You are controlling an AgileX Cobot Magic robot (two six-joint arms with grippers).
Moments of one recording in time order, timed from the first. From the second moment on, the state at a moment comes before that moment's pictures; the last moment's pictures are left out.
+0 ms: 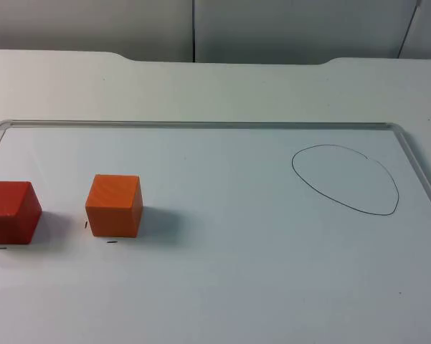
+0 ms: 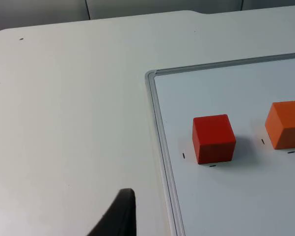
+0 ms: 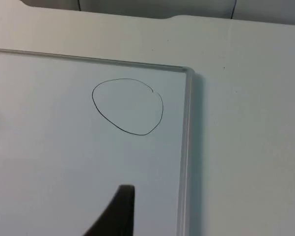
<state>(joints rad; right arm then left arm) 0.02 0.00 -0.52 0.10 1.09 -0.16 -0.02 0.00 -0.52 -0.03 1.09 0.08</state>
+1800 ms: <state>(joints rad) 0.69 2.02 -2.05 0.26 1.10 -0.68 -0.02 0.00 -0.52 -0.03 1.09 0.08</state>
